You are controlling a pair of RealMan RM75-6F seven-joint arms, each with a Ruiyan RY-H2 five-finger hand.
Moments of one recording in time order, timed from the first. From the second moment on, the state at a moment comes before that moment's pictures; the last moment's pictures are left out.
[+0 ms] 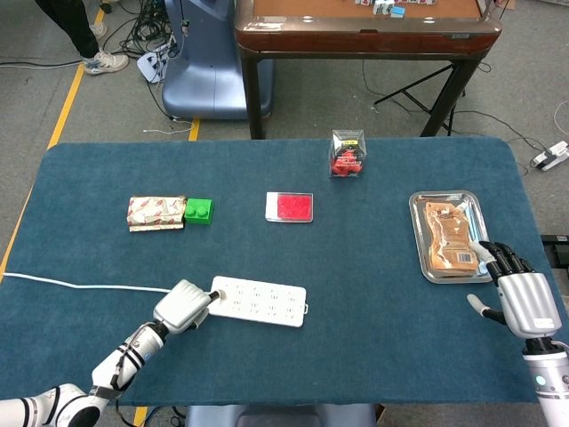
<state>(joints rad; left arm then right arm) -0.64 -1.40 0.01 -1.66 1.36 0.91 0.48 0.13 -1.13 0.07 -1.54 -1.55 1.48 -0.04</state>
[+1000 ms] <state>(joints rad) -0.34 -1.17 0.03 -1.78 1.41 1.37 0.19 0.13 -1.12 0.07 -1.52 -1.56 1.49 0.00</state>
